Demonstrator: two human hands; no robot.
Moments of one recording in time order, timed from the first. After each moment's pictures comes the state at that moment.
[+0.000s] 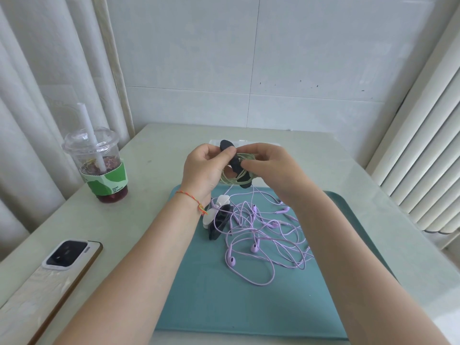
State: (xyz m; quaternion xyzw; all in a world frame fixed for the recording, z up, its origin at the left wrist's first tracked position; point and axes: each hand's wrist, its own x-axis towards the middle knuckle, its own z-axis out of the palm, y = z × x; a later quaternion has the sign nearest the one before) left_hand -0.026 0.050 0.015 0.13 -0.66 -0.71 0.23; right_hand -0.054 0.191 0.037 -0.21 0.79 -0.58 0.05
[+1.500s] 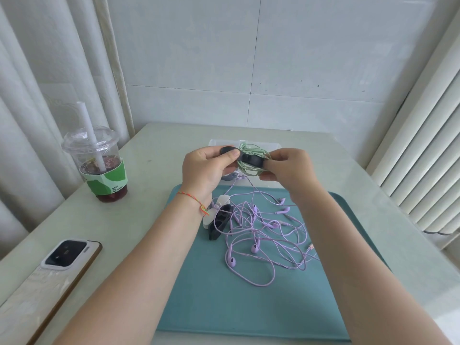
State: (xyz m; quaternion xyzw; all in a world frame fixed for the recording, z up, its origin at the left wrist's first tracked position) left_hand -0.022 0.055 0.018 0.11 -0.60 -0.76 0.22; right_hand -0.080 0.206 0.023 -0.06 0.79 -0.61 0.00
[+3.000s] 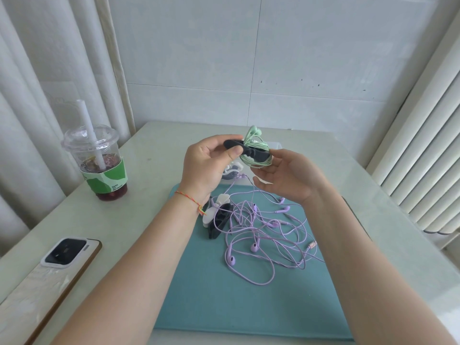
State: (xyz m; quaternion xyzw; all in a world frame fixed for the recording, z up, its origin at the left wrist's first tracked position) left_hand -0.023 0.048 0.016 -0.05 -0.67 -0.69 0.27; right_hand -0.083 0.217 0.026 -0.04 0.49 -0.81 0.31
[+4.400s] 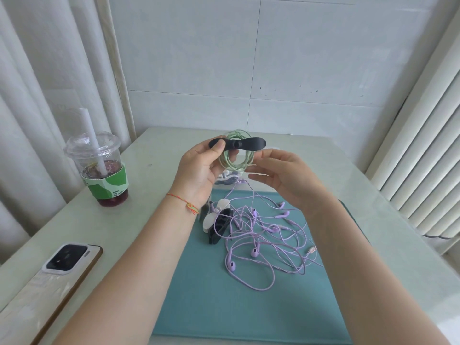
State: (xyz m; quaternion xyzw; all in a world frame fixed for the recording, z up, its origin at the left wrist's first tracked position) left_hand -0.025 0.041 0.026 0.00 -0.46 -0.87 0.16; right_hand -0.075 0.211 0.027 -0.21 0.60 -0.75 0.16
